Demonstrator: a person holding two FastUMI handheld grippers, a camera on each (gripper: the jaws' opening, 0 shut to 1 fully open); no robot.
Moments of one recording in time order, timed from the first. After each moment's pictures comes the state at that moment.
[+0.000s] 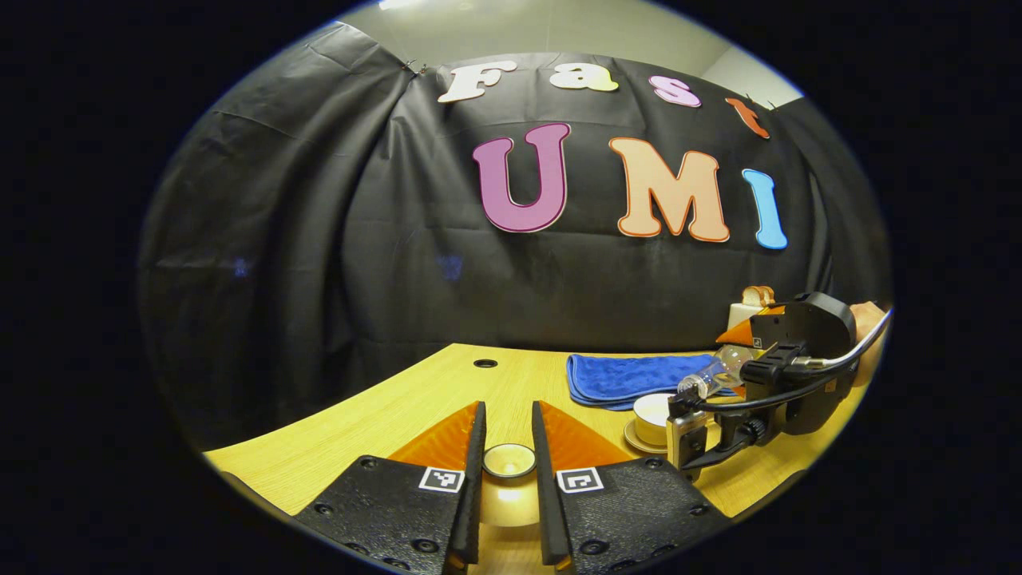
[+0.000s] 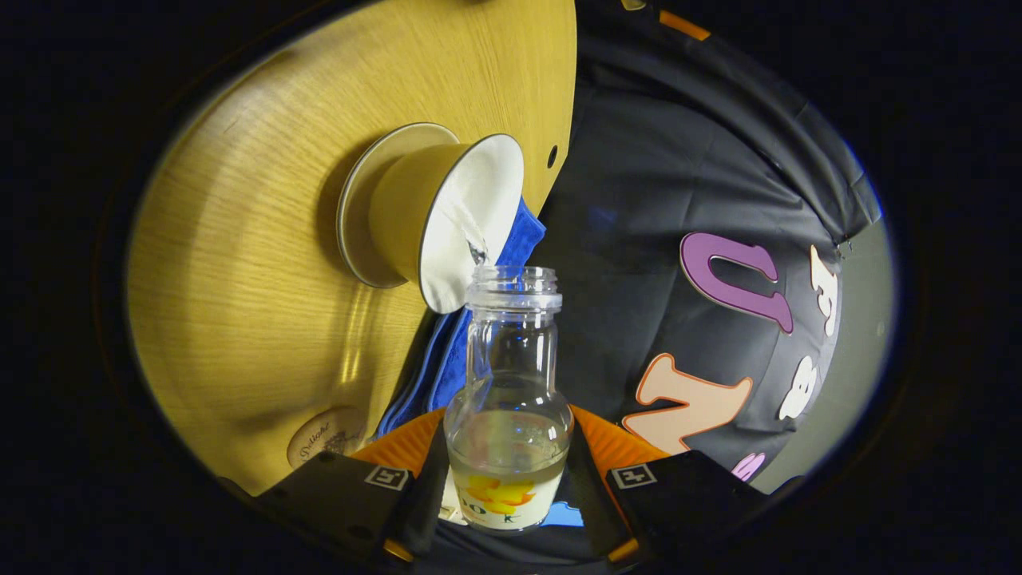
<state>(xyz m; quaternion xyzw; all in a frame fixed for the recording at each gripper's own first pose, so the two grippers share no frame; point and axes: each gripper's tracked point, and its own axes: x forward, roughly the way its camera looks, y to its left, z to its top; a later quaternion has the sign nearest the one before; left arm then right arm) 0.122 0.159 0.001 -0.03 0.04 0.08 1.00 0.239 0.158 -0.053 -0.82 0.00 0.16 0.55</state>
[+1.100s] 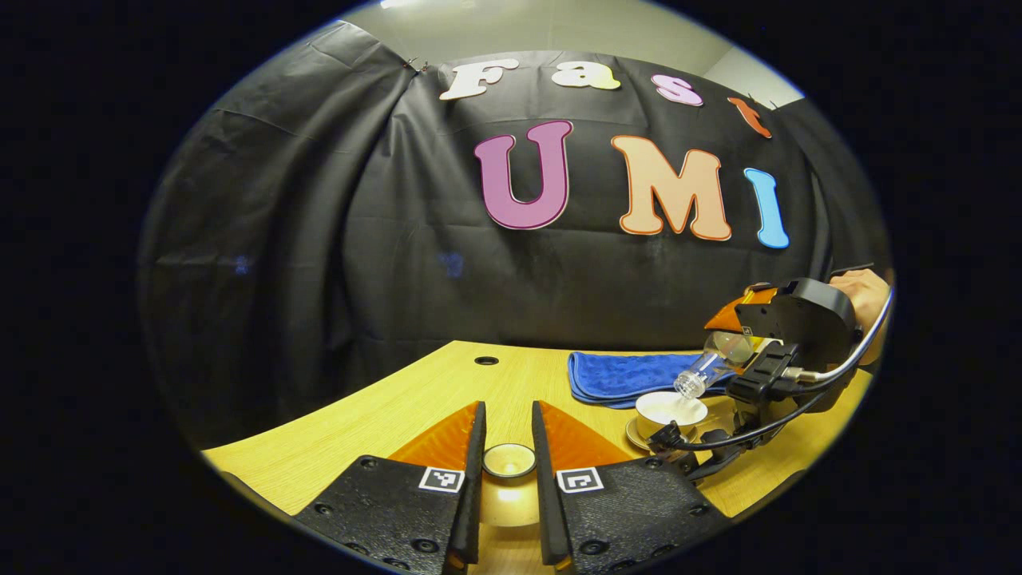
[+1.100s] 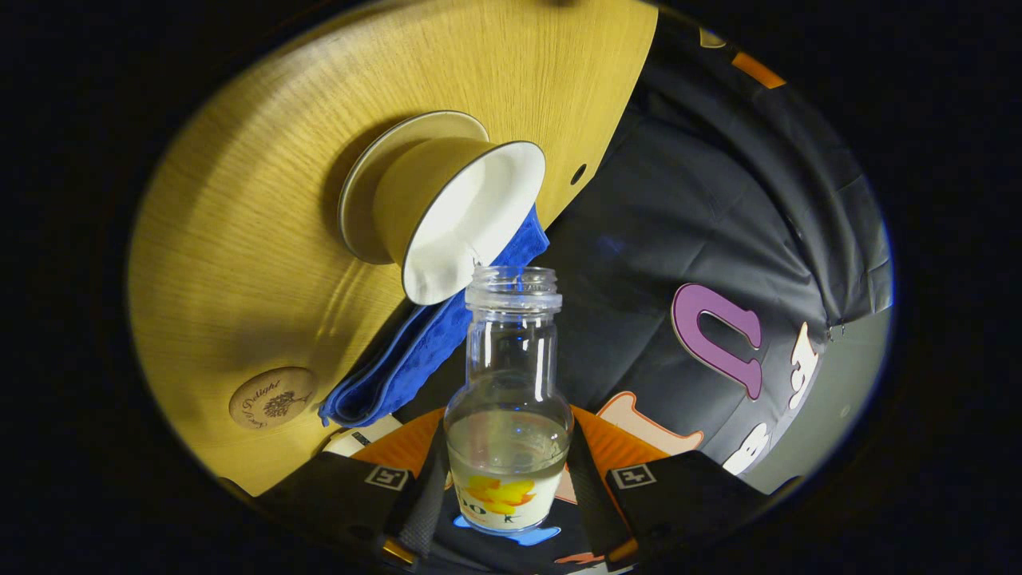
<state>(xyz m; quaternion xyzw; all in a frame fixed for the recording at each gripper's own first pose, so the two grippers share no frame) 0.122 0.162 -0.002 -0.03 0.04 0.09 0.99 0.241 0.178 -0.031 -0.88 -0.04 0.16 0.45</state>
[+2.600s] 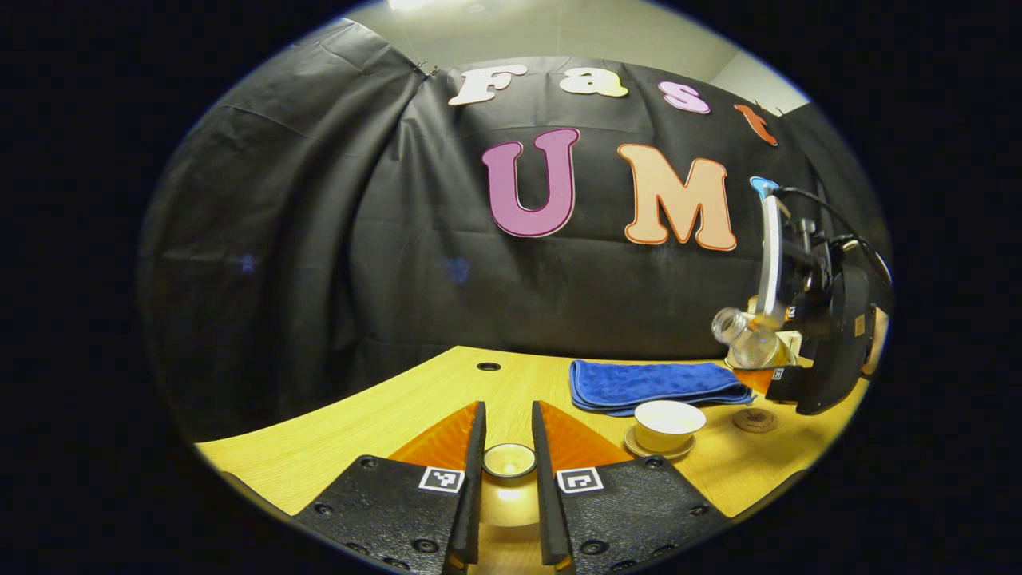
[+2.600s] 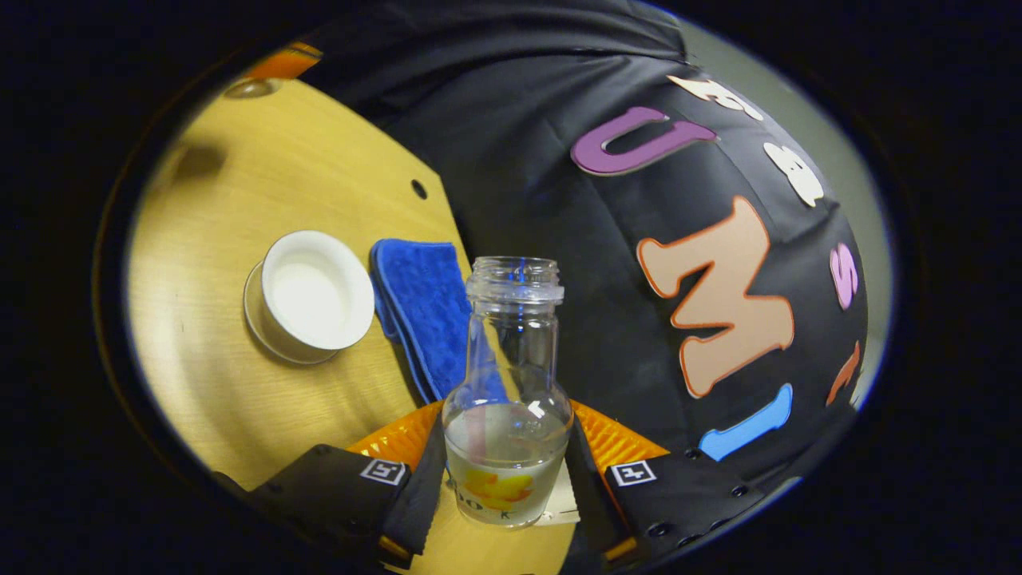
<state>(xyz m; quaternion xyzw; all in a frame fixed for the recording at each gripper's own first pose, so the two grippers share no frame) 0.121 0.157 0.003 -0.04 0.03 0.09 0.99 0.247 0.116 -0.014 -0.47 0.08 0.17 0.86</state>
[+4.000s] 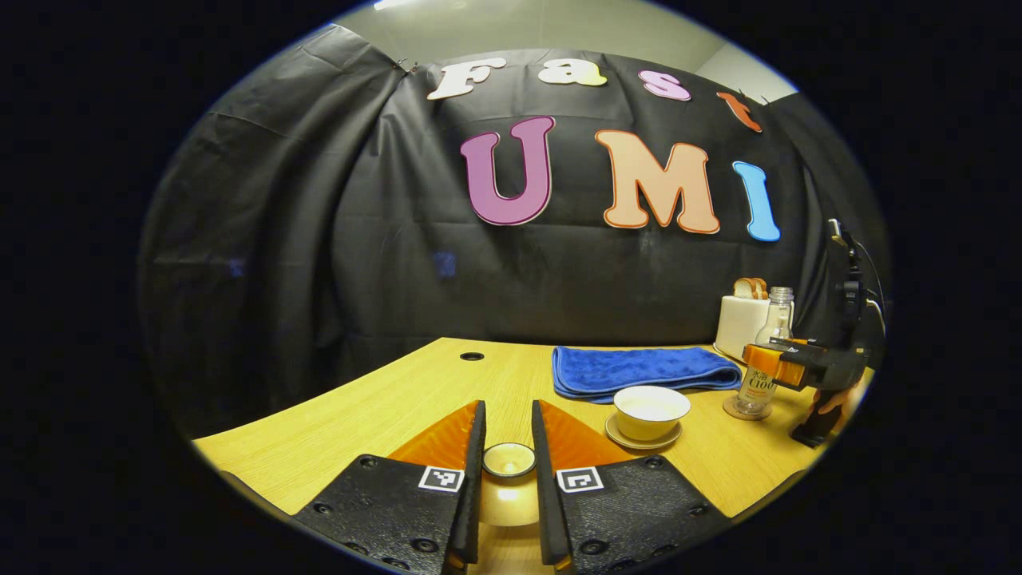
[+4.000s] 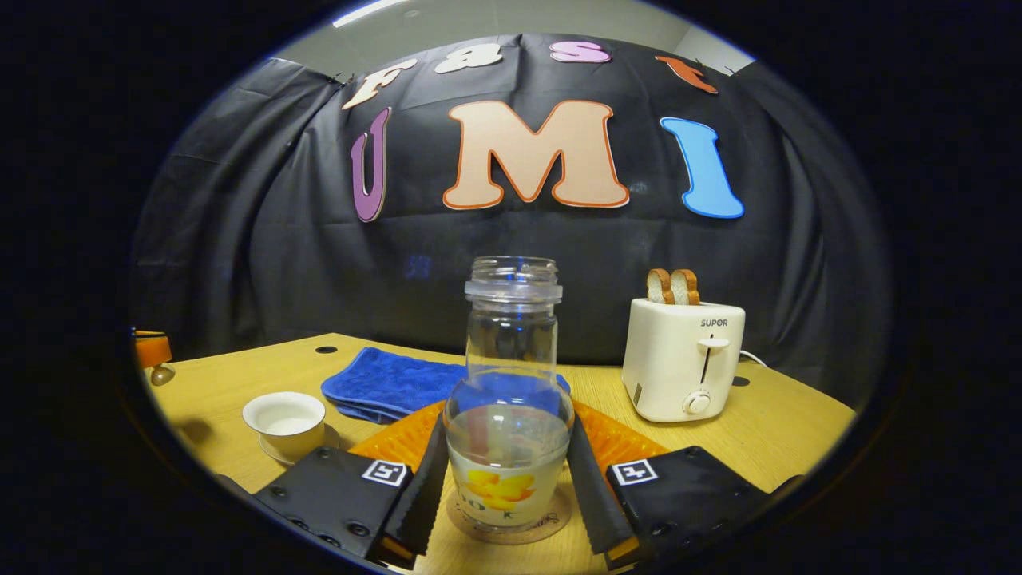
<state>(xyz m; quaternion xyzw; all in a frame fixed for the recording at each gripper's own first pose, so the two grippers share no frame) 0.126 0.134 -0.012 -0.03 0.04 0.07 1.00 0.260 0.042 -0.056 0.00 0.07 0.08 0.99</state>
